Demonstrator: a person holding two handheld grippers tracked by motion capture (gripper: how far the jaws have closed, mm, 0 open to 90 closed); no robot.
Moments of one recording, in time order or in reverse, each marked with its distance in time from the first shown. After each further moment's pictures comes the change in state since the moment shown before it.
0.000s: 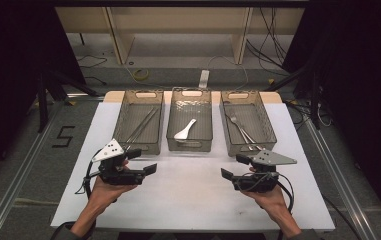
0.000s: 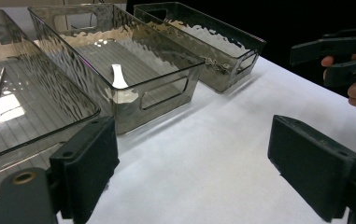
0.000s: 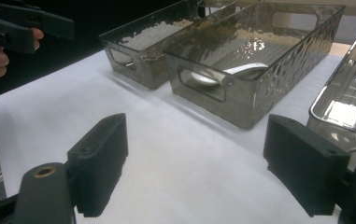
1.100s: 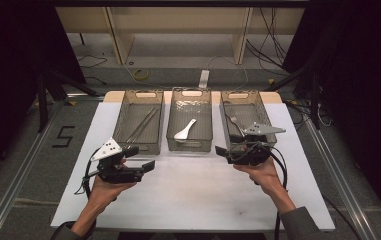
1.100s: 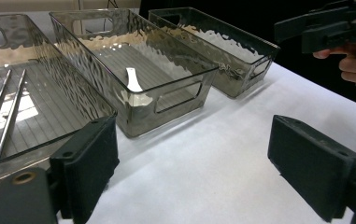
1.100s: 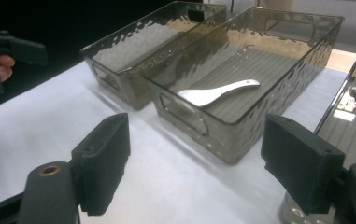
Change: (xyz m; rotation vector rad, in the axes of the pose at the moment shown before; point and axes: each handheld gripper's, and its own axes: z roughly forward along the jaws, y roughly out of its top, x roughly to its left) left arm 0.004 0.000 -0.001 -0.018 0.051 -0.015; right arm -0.025 0.052 0.032 0.063 0.003 0.019
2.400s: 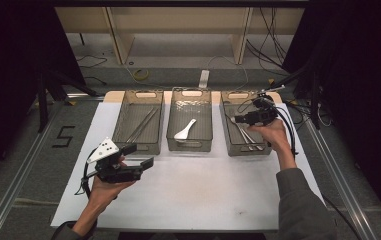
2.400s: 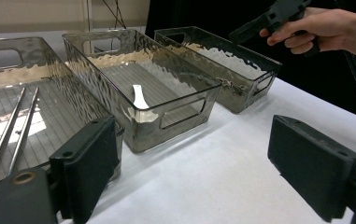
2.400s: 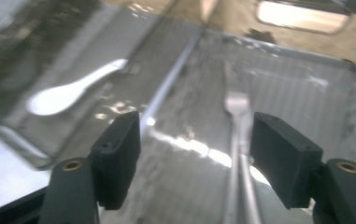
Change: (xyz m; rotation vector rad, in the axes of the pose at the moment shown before) left arm -0.001 0.002 -0.005 -0.073 0.023 0.007; right arm -0.118 0.057 0.038 0.289 -0.242 0.172
